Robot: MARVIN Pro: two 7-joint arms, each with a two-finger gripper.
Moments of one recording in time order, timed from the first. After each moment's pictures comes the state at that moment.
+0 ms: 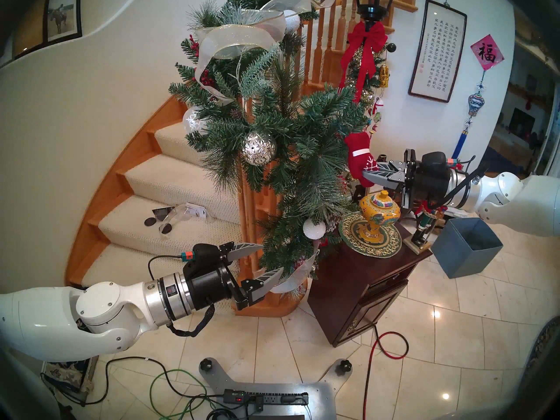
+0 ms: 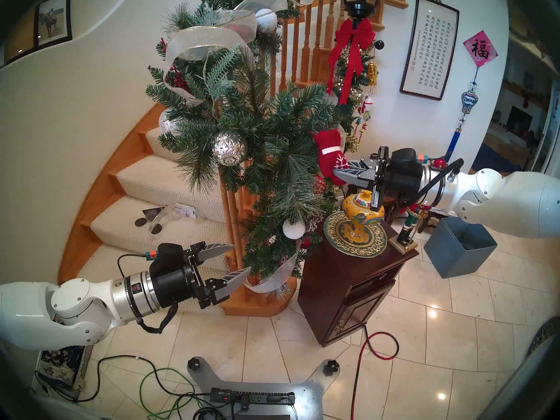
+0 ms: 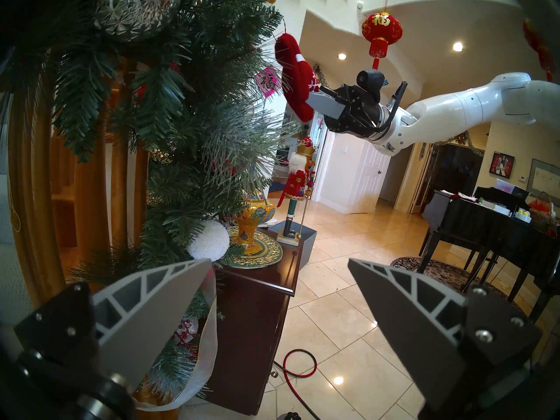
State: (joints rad) left arm 1.37 -0.14 -0.56 -2.18 -1.12 -0.44 -0.23; right arm 0.77 -0.40 -1.32 -1.62 1.45 -0.90 0.74
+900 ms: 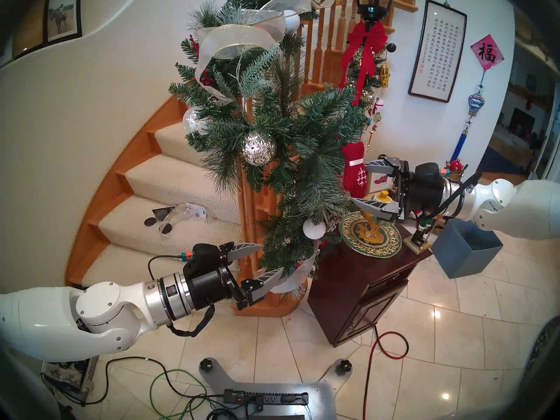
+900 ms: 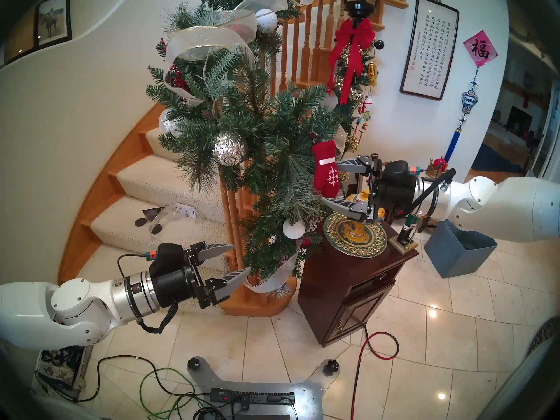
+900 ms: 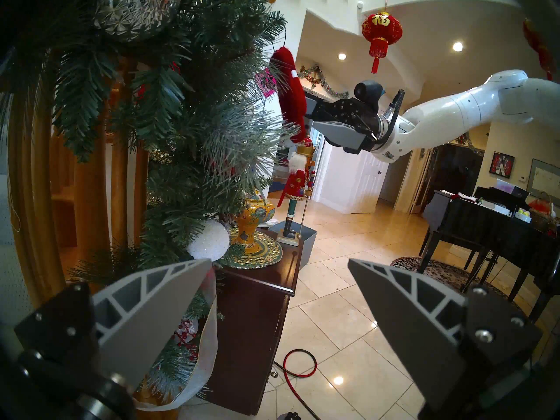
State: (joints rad) left arm 1.37 -0.14 -0.56 -2.18 -1.12 -0.44 -0.23; right arm 0.73 -0.43 -1.32 -1.62 1.47 -0.91 0.75
